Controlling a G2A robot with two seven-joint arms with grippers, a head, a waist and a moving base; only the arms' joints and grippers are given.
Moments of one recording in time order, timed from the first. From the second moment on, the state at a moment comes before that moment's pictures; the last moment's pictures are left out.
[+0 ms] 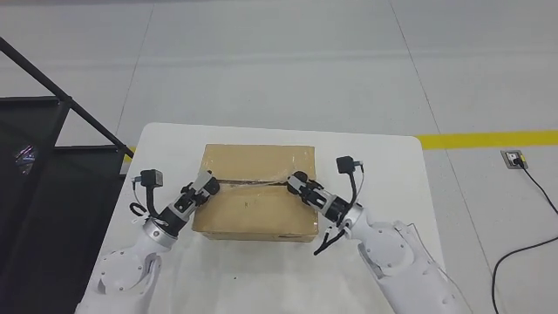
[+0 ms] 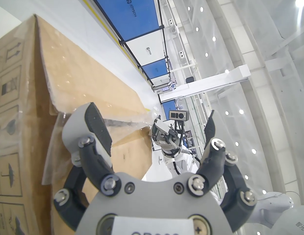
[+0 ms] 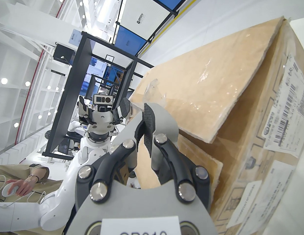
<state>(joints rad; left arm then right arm) 1.20 -1.21 -1.51 -1.51 -0.15 -0.45 -0.55 -0.95 -1.32 1.10 -1.40 -0.20 -0.34 0.40</state>
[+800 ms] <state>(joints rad) 1.21 -1.20 -1.50 -1.50 -0.16 -0.46 -0.54 -0.86 -1.31 1.13 -1.49 -0.01 -0.21 0.65</state>
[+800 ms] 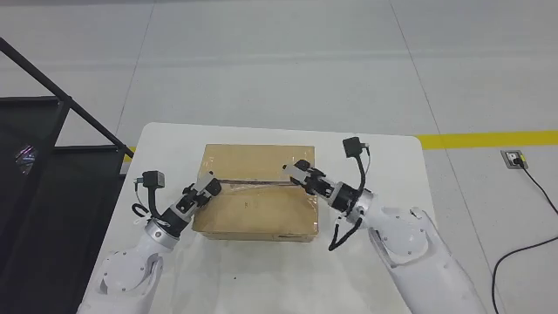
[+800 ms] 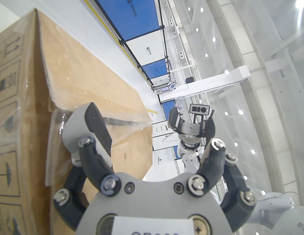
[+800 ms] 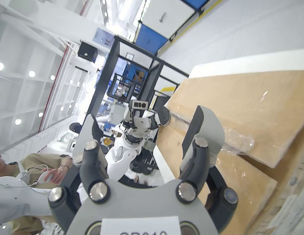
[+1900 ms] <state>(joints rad) 1.21 -1.20 -1.49 -1.49 -0.18 -0.47 -0.53 -0.47 -1.42 0.83 -1.07 -0.10 0.06 0.82</state>
